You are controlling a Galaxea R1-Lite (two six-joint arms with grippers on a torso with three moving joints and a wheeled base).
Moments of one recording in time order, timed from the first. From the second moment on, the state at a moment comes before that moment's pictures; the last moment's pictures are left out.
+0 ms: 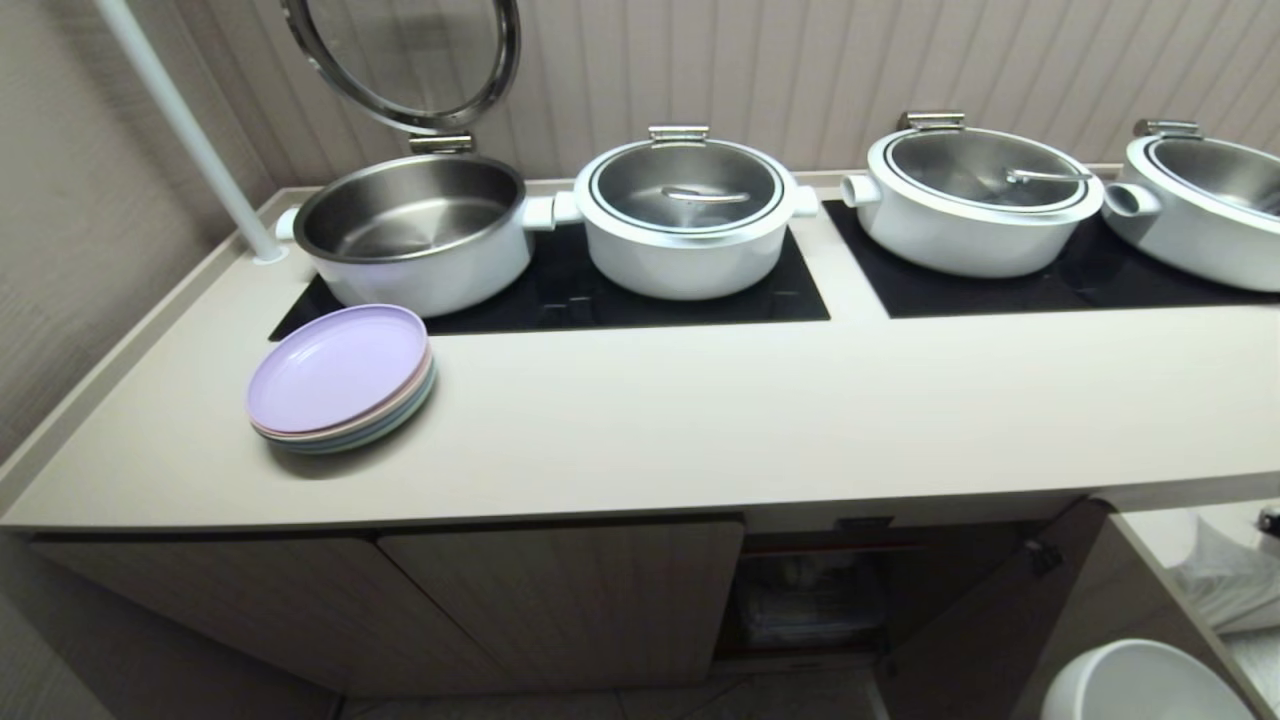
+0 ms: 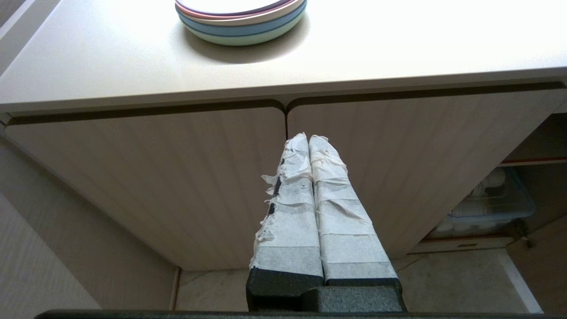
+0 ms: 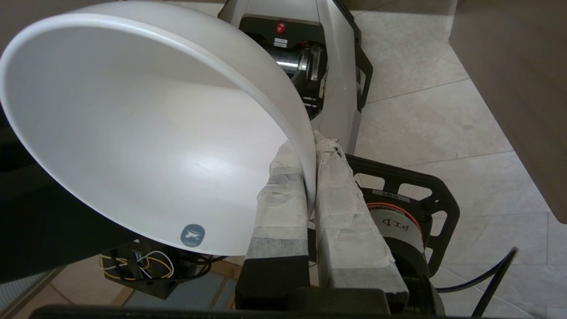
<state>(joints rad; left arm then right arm) 0.00 0.00 0.00 0.00 -0.01 0.02 0.19 1.12 -0.88 0.90 0.23 0.15</state>
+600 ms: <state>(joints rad) 0.00 0.00 0.00 0.00 -0.01 0.02 0.10 1.31 -1.09 0.94 0.20 0.15</state>
